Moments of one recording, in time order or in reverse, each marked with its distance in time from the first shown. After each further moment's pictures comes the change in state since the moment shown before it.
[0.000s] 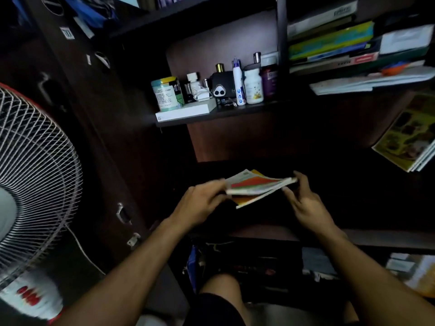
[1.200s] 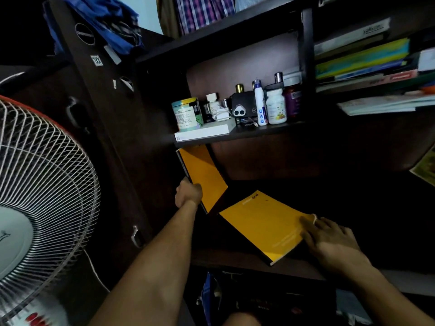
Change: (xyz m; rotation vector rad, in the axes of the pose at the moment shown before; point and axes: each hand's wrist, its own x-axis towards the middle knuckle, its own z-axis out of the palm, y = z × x) left_hand 0.081 -0.151 0.008 -0.166 0.357 -1.125; right_hand 0.009 0.010 0.024 -0.889 -0.237 0.024
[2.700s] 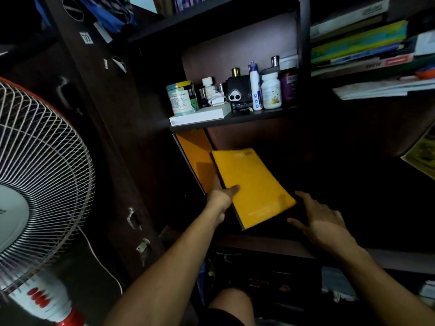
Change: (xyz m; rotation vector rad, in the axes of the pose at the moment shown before) left_hand -0.141 0.031 0.028 -0.623 -0.445 -0.017; right_hand -0.008 0.001 -0.017 0.286 0.080 -0.029
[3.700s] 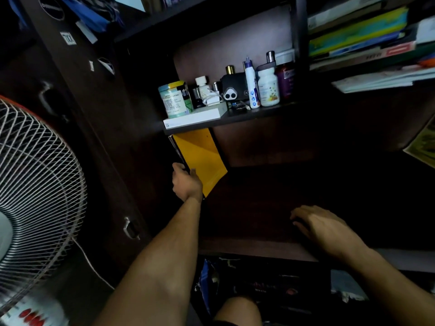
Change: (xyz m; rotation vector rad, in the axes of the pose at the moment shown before) left_hand 0.094 0.000 -0.064 0.468 0.689 0.264; right_hand 0.001 -0.004 -0.002 -0.145 -0.018 -0.285
